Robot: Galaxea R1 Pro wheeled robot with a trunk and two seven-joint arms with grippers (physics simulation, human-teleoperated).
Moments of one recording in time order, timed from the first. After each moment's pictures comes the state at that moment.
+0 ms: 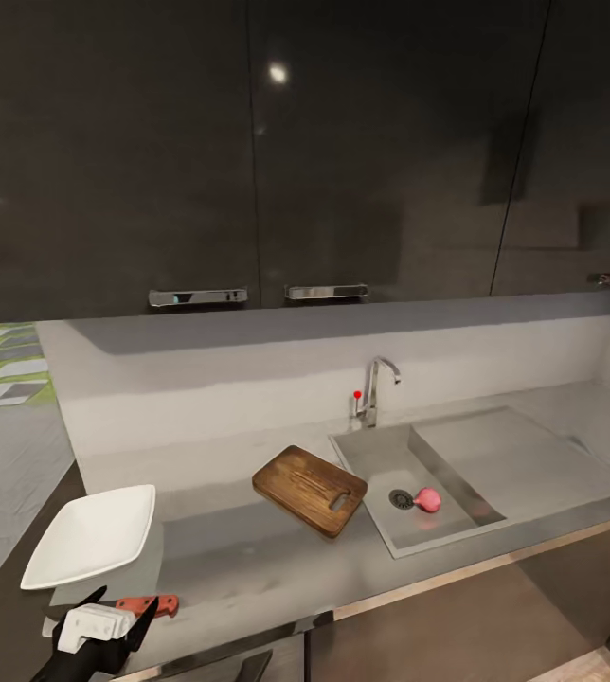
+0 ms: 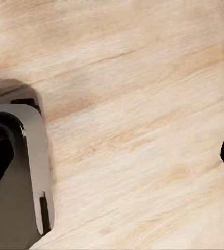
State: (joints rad) left arm 0.21 0.08 0.25 -1.54 0.01 0.05 -0.41; right arm 0.02 -0.21 -0.08 -0.04 -0.02 -0.27 -0.01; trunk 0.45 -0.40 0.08
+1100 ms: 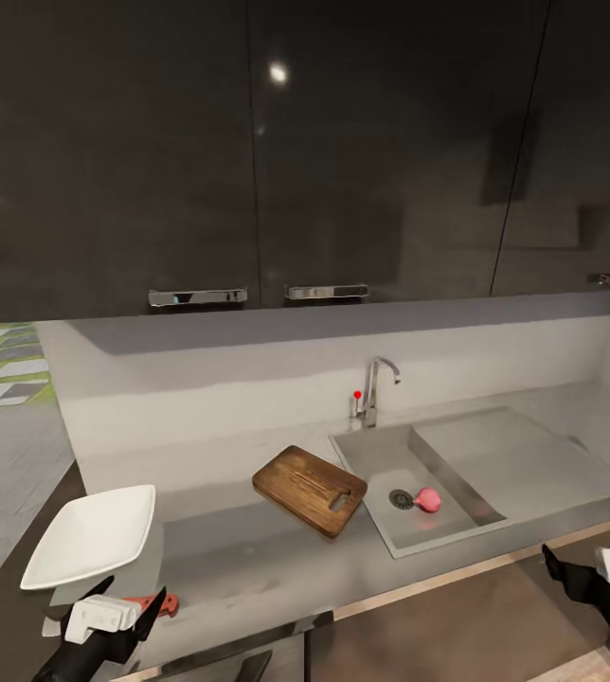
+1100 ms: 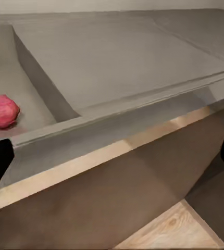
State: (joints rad) left arm 0.21 0.06 0.24 -1.58 0.01 0.06 -0.40; right arm 0.01 -0.29 -0.32 -1.43 -0.14 0.27 0.03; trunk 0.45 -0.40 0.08
